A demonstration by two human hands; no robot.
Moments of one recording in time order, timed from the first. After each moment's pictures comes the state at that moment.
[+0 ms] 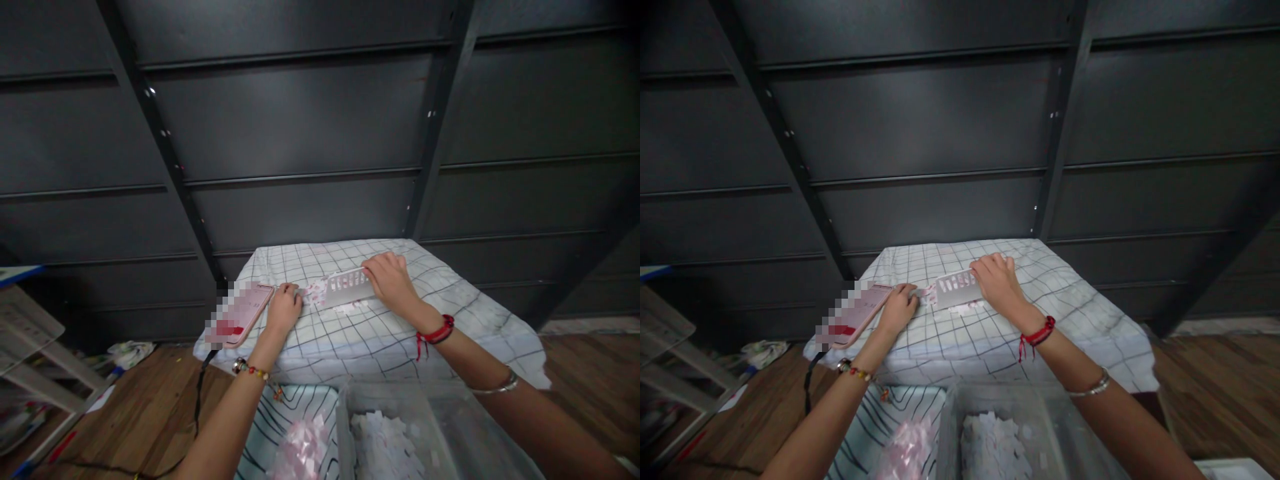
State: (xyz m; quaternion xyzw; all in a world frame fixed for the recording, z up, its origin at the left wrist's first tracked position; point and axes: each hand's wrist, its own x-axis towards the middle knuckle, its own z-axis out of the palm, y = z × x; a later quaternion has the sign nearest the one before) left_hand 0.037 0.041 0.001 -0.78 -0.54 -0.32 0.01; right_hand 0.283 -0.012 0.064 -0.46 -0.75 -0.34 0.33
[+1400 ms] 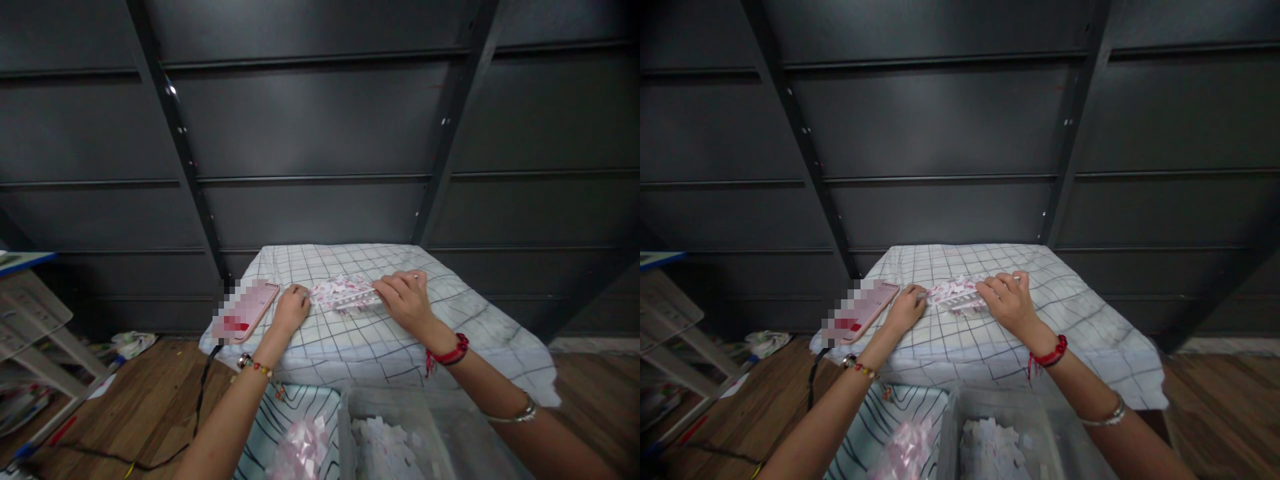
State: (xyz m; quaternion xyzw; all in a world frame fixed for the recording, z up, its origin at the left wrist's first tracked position) left_hand 0.036 0.041 -0.002 -0.80 -0.51 -0.30 0.01; right_hand 0.284 -0.030 0.051 -0.37 -0.74 -0.44 0.36
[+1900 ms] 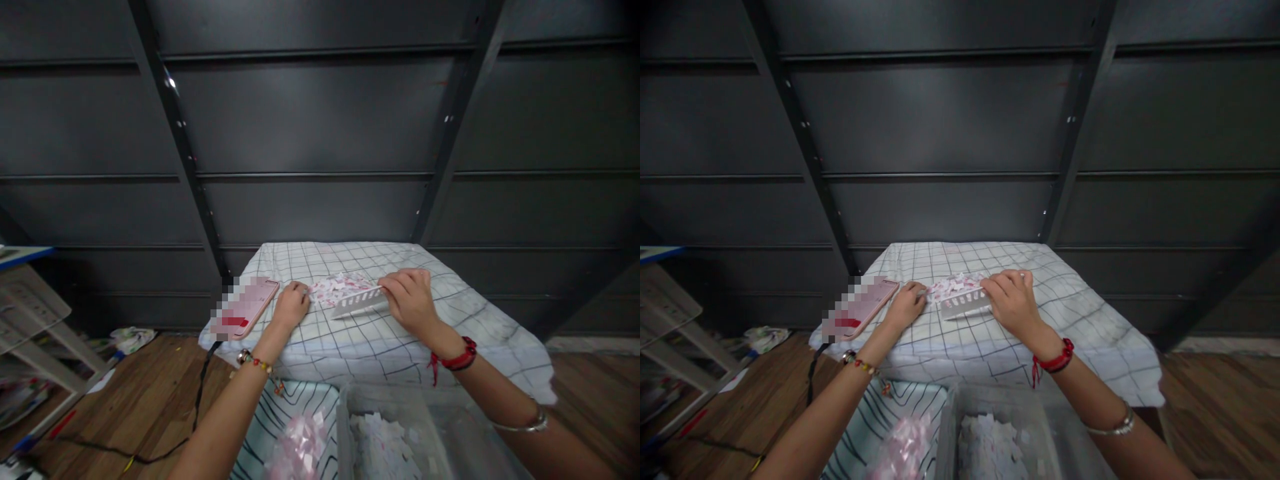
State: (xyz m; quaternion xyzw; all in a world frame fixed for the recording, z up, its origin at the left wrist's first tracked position) left_hand 0.037 0.040 -0.001 -0.81 -0.52 -0.28 0.00; right_hand 0.281 -0.040 0.057 -0.39 -0.75 -0.38 0.38
